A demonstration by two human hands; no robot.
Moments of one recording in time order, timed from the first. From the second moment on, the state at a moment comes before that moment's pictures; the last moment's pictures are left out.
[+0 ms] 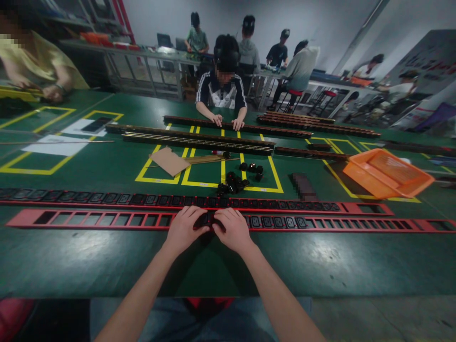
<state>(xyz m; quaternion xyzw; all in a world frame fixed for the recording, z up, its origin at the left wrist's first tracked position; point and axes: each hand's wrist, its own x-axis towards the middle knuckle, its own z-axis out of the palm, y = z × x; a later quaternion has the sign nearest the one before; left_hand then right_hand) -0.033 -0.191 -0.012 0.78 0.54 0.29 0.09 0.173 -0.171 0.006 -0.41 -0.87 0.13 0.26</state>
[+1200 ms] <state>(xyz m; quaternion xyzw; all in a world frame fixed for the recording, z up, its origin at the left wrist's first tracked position) -0.037 -0.198 -0.009 0.80 0.53 0.26 0.11 0.168 -0.172 0.013 -0.41 -0.88 0.12 0.21</state>
